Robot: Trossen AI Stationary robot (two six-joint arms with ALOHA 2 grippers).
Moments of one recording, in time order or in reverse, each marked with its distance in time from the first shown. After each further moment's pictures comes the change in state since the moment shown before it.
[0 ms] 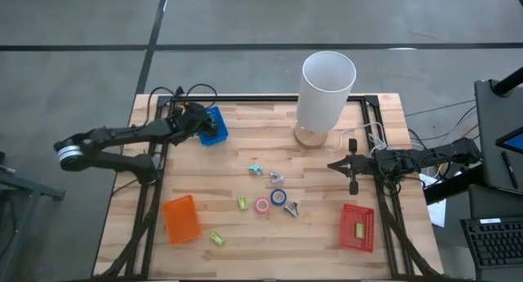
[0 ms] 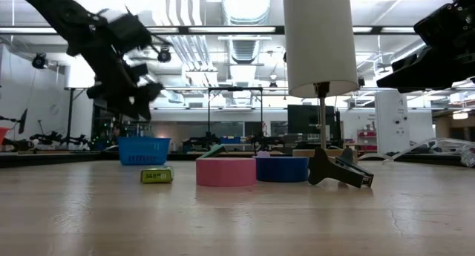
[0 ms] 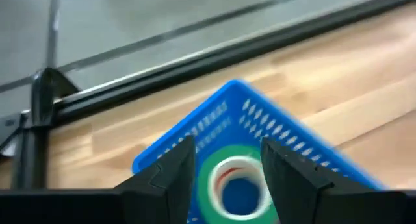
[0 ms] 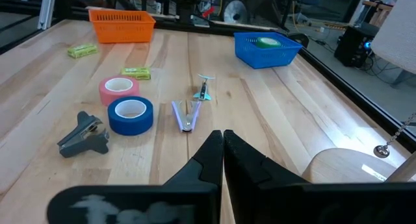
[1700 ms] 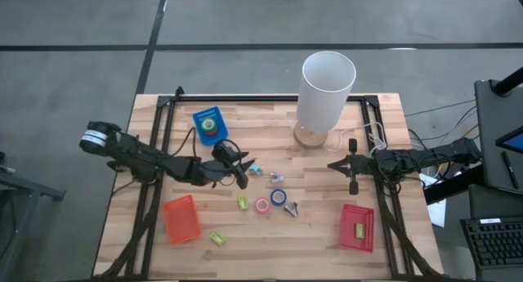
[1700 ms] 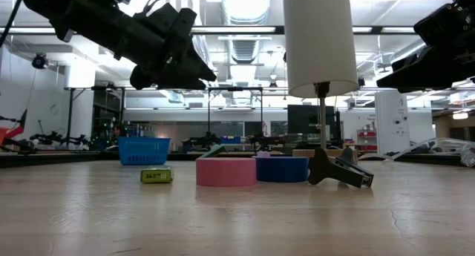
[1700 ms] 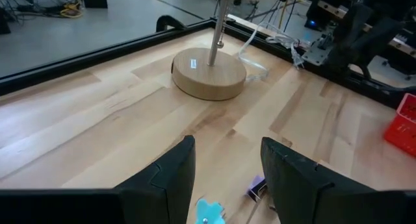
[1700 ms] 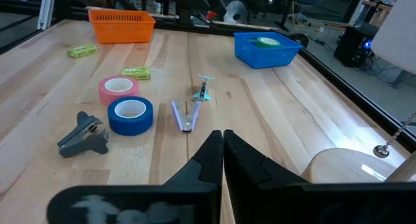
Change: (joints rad) left arm -0.719 0.312 0.062 0.614 -0.141 -0.067; right arm 0.000 0.000 0.000 0.000 0.000 0.000
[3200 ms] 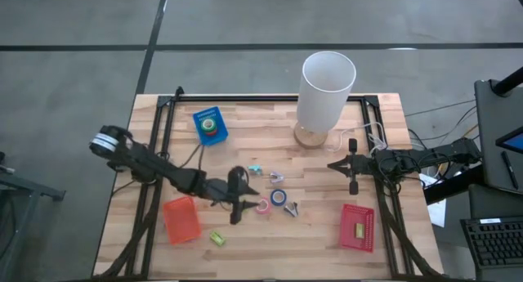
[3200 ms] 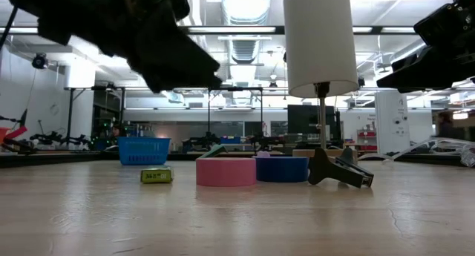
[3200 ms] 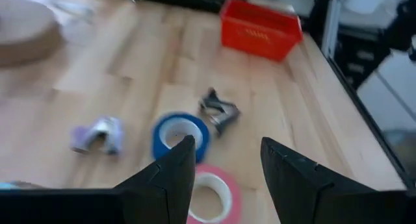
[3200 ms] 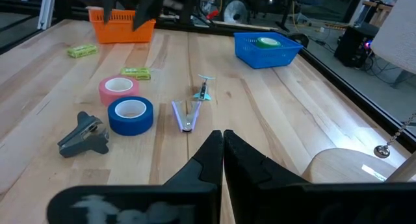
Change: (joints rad) left arm -0.139 0.129 0.047 0.081 0.459 0.176; right arm 0.000 0.000 0.000 -0.001 0.000 0.000
